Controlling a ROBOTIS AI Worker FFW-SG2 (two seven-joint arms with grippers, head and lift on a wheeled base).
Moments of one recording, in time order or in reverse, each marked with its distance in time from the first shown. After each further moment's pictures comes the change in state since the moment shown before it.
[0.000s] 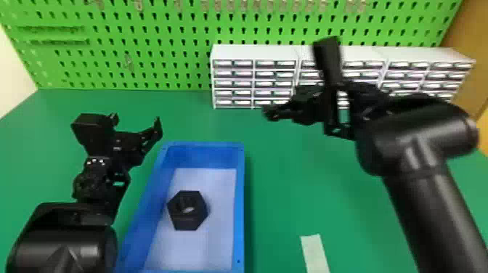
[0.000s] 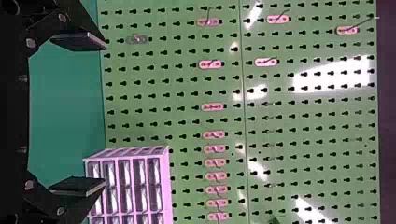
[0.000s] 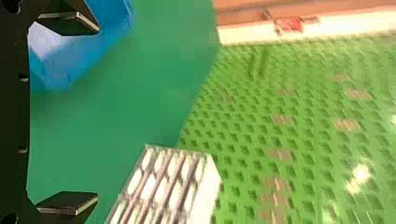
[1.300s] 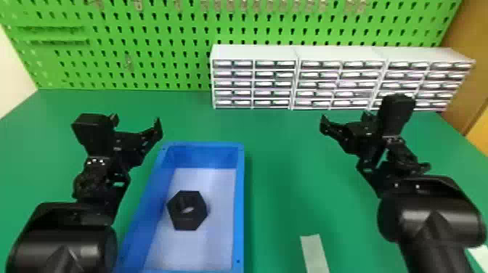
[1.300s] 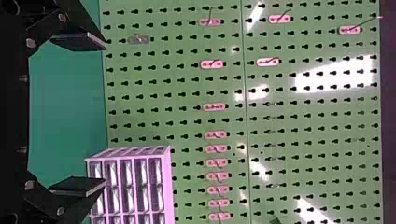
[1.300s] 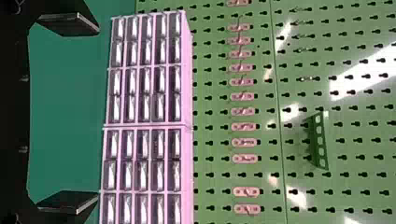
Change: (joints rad) left arm 0.000 0.000 0.001 0.000 -0.001 0.009 0.000; right arm 0.242 0.046 -0.231 0.154 -0.099 -0.563 -0.395
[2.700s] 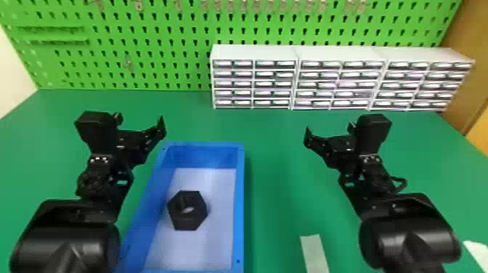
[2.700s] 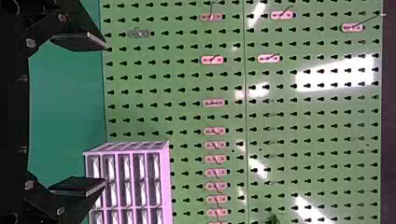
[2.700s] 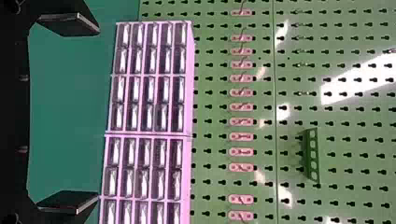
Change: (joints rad) left arm -0.009 -0.002 -0.012 0.002 0.018 0.009 0.000; right arm 0.061 -0.039 0.147 0.029 -0.018 -0.154 -0.154
